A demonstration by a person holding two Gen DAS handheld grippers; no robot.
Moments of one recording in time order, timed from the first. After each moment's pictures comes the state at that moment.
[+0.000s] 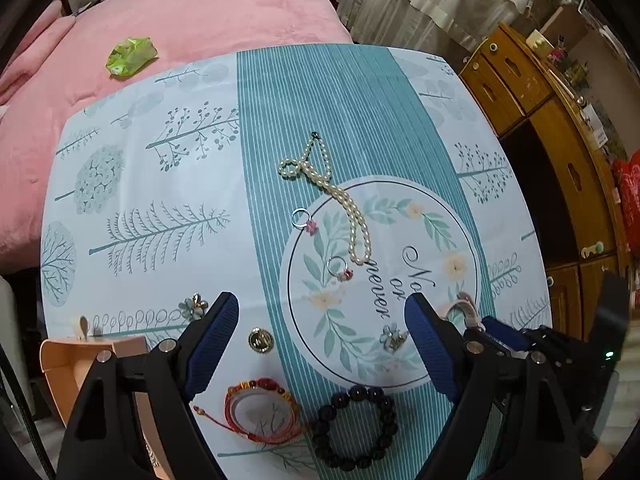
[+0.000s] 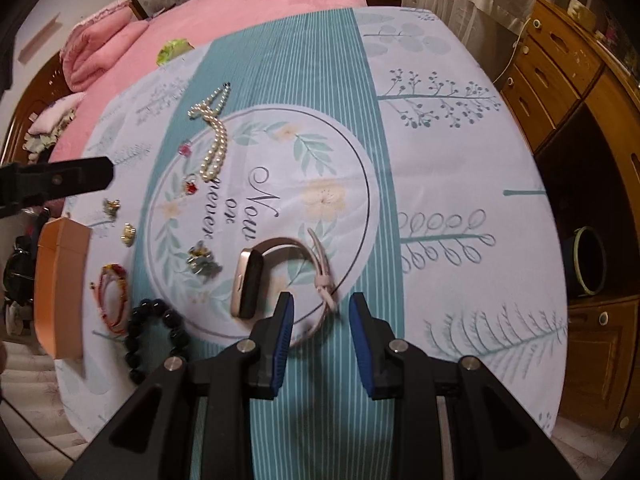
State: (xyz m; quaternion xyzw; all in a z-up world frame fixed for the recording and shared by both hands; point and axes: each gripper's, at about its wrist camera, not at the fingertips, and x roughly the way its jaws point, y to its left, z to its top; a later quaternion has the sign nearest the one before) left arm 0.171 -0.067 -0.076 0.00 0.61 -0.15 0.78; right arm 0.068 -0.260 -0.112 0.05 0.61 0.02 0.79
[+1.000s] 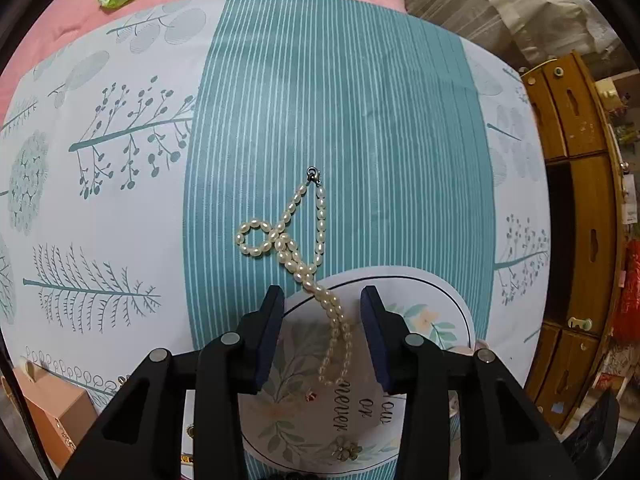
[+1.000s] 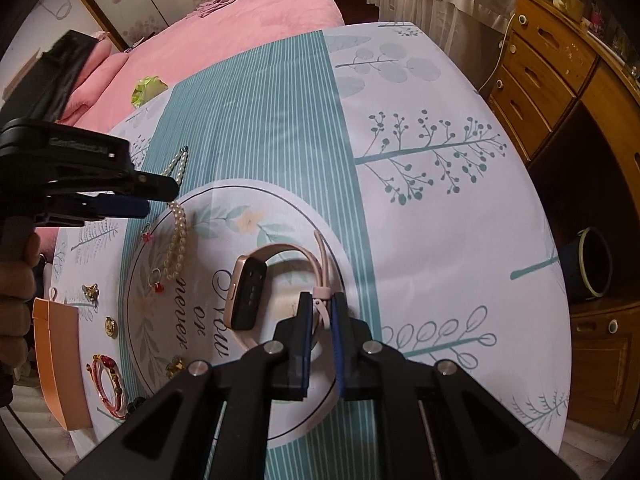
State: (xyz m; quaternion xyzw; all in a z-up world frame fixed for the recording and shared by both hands) left arm 0.280 -0.116 -0.147 -0.08 0.71 -0.08 0.70; right arm 0.124 -0.286 -0.114 0.10 0.58 -0.01 0.81
